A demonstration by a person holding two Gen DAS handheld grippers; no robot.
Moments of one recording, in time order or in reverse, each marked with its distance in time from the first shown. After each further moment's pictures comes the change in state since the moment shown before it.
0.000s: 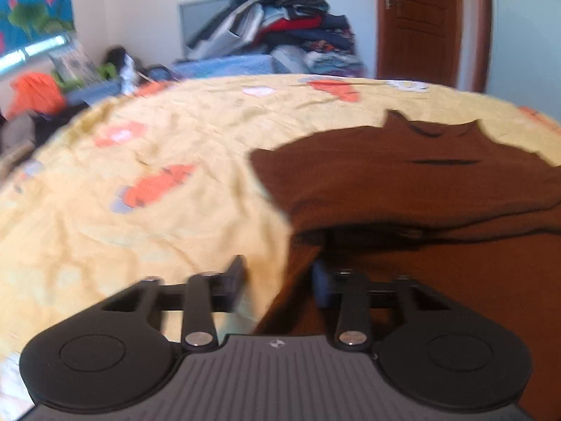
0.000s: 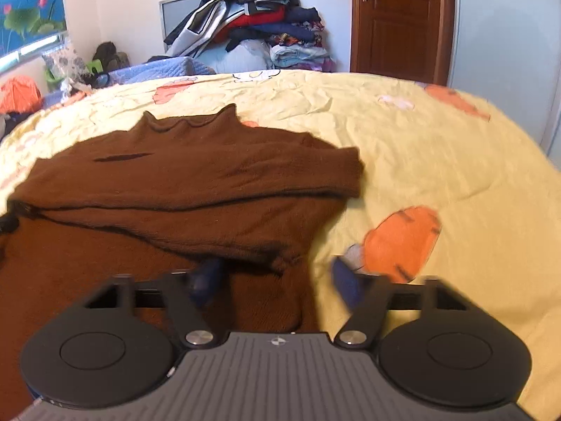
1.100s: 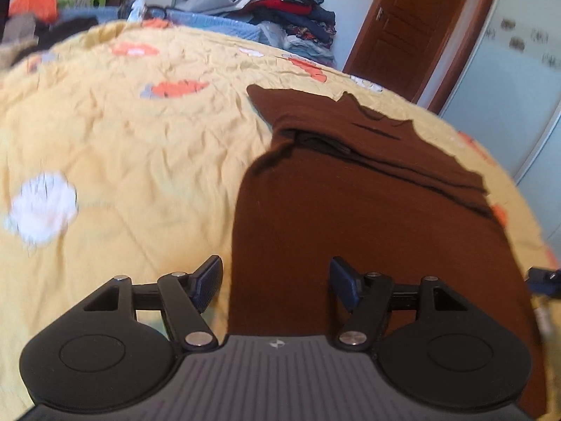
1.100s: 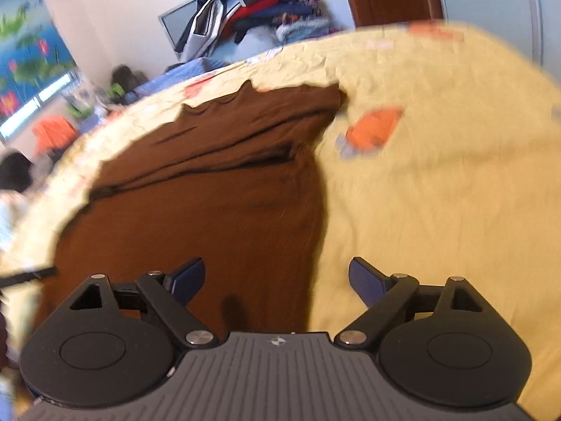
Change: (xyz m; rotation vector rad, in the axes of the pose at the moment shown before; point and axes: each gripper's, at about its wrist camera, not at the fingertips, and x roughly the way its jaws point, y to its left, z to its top) left arm -0.105 0.051 -0.082 -0.286 0.104 -0.320; right arm -0.086 -0.045 -0.061 0.277 0.085 0.267
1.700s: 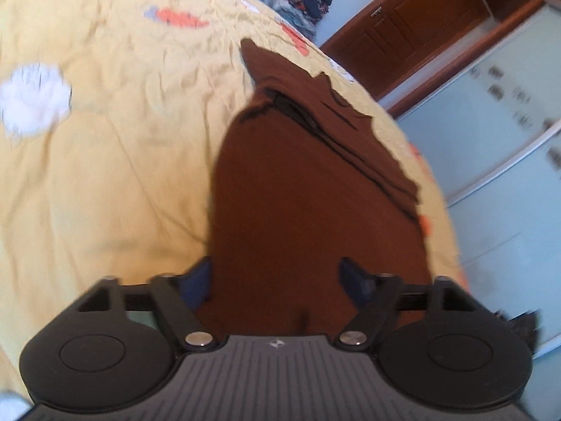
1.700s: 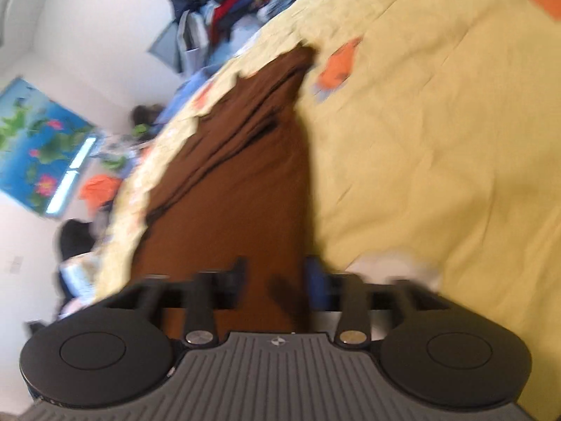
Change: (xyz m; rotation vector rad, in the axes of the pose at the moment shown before) left arm -0.020 0.038 -0.011 -0.283 0.173 -0.294; right arm -0.026 -0.041 -0.032 0.335 0.079 0.245
